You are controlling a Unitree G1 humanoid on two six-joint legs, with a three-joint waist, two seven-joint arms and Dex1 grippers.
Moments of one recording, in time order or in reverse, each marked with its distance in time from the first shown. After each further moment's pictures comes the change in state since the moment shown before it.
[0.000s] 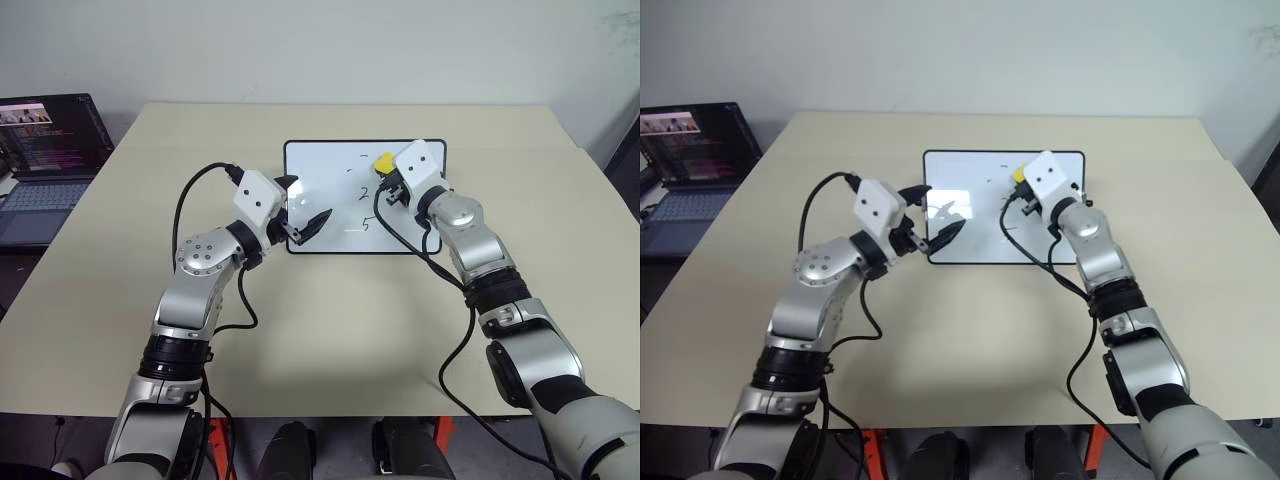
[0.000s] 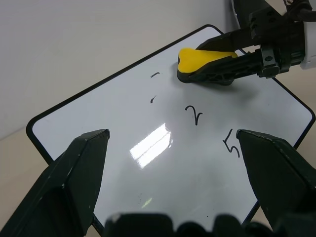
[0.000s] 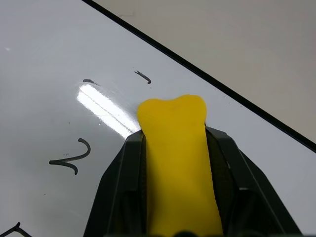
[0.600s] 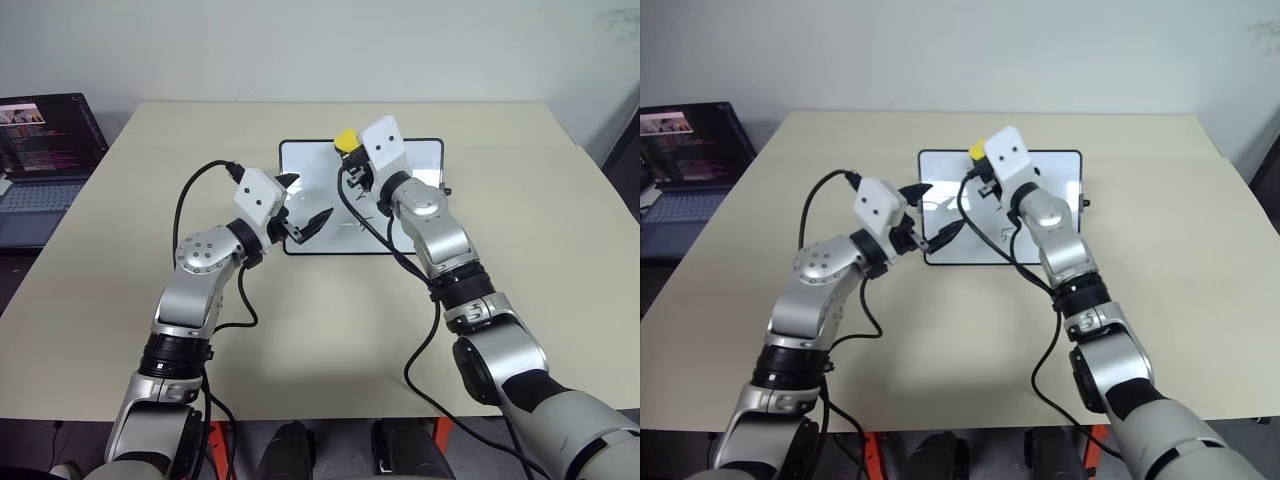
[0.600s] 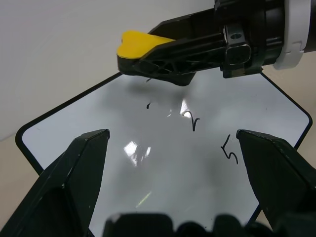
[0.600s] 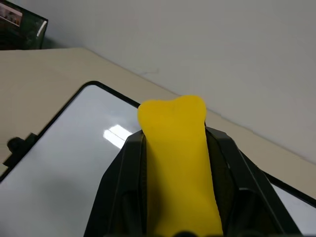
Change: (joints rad) left arm -0.008 0.000 -0.001 0.000 0.000 -0.002 -0.008; right arm -0.084 0.193 -0.030 -0.013 0.039 -0.012 -0.049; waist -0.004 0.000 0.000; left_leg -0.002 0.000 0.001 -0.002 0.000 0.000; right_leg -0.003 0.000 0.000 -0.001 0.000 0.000
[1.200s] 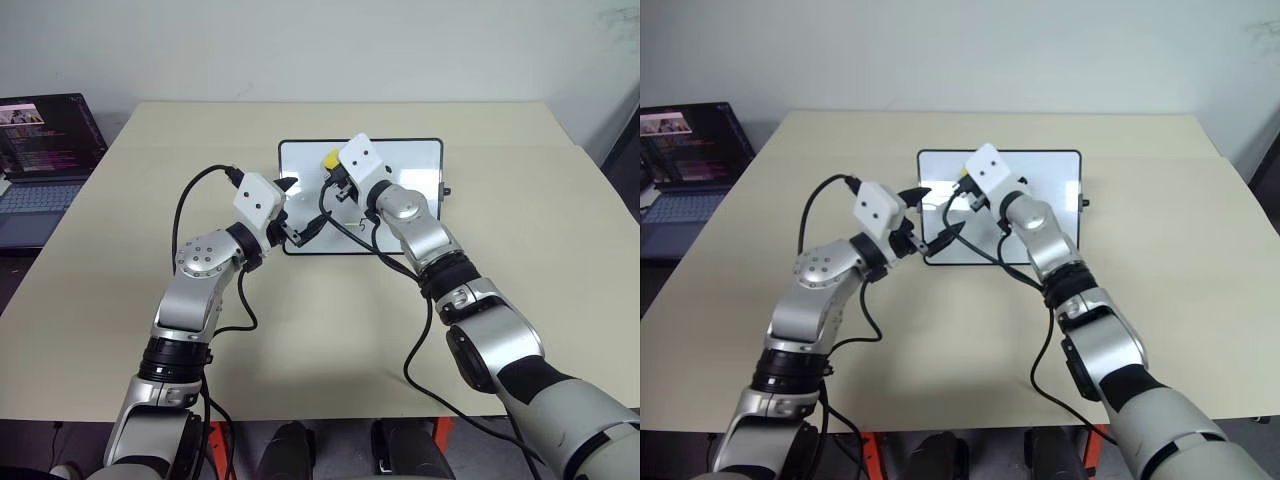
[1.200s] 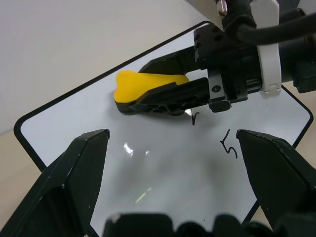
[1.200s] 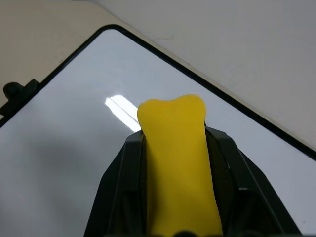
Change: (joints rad) left arm 0.020 0.000 0.000 -0.010 0.000 0.002 0.012; right arm -0.084 -0.005 0.067 0.256 -0.058 -0.061 -0.005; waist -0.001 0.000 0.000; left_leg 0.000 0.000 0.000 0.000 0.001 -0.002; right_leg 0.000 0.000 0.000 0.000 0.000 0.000
